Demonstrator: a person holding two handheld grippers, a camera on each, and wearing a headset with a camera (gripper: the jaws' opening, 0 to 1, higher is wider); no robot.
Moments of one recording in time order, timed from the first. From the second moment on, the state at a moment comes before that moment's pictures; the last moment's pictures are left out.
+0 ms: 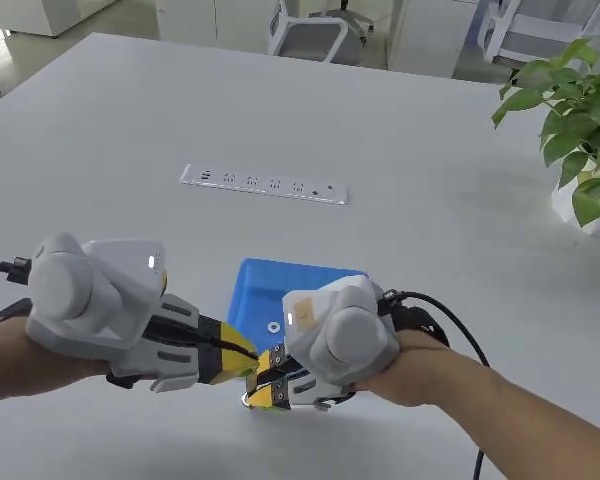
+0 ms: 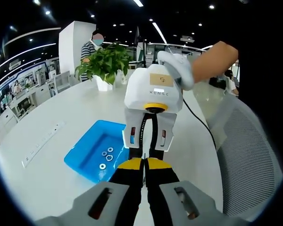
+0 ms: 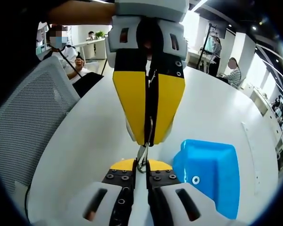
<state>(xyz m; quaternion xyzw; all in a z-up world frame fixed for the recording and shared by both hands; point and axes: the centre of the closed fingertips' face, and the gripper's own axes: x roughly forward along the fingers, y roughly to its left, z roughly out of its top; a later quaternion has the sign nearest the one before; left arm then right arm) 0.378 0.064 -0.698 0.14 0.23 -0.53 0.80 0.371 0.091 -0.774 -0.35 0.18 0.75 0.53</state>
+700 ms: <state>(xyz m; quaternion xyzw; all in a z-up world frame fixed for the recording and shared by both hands) 0.375 0.061 -0.697 0.17 0.24 -0.54 0.79 0.370 0.089 -0.773 -0.35 0.19 0.75 0.53</state>
